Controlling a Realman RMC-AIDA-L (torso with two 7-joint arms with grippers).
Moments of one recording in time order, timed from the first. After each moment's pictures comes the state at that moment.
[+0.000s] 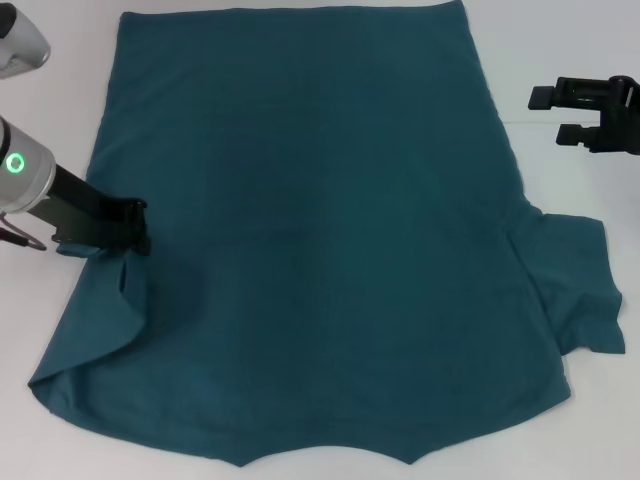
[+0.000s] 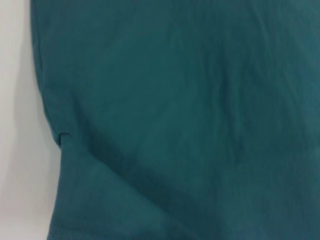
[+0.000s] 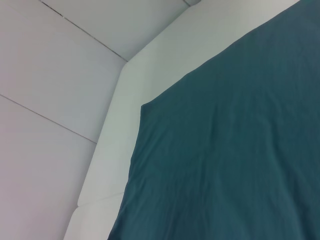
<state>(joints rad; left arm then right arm) -0.89 -2.02 0.72 0.87 2.84 1.46 -2.81 0.73 1.86 -0.58 -0.62 -2.11 -1.37 2.48</state>
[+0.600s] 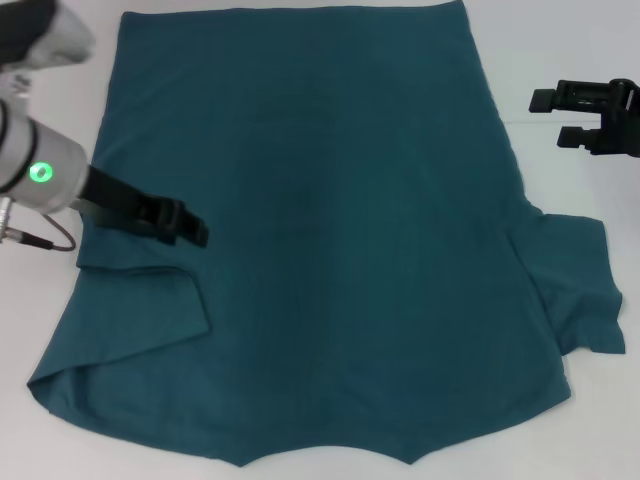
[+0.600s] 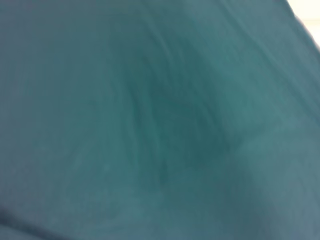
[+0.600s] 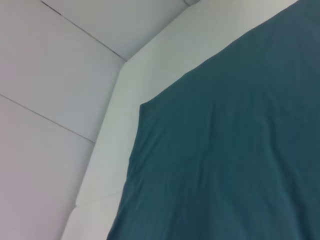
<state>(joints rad) -0.84 -2.11 0.74 1.02 2.76 1.50 -2.59 0.73 1.86 -0.58 -0.62 -2.11 -1.37 2.48</state>
